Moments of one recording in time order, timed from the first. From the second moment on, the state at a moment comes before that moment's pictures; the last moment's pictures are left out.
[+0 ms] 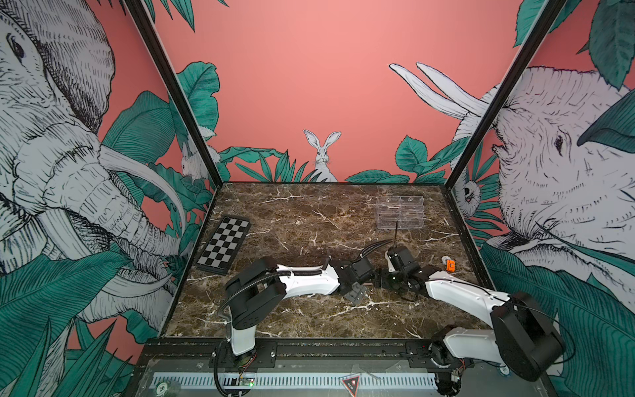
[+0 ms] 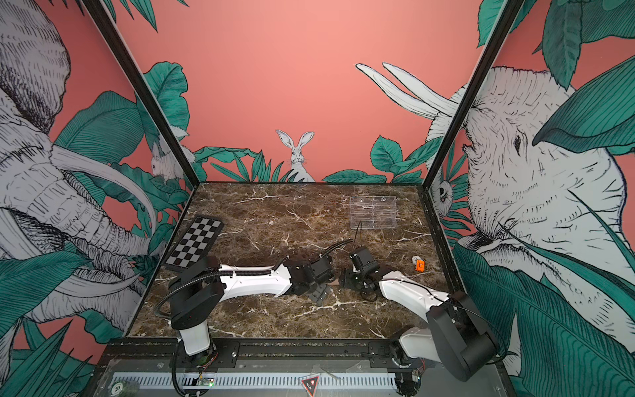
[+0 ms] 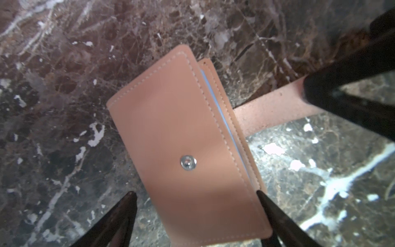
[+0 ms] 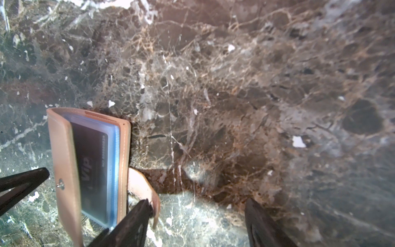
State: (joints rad) left arm -1.17 1.83 1.16 -0.55 -0.26 -0.44; right arm 0.53 1.28 0.54 -0.34 -0.11 0.61
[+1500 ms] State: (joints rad) left arm -1.11 1.68 1.06 -0.49 -0.31 -0.52; right arm 0.53 1.28 0.54 -0.34 -0.13 0.58
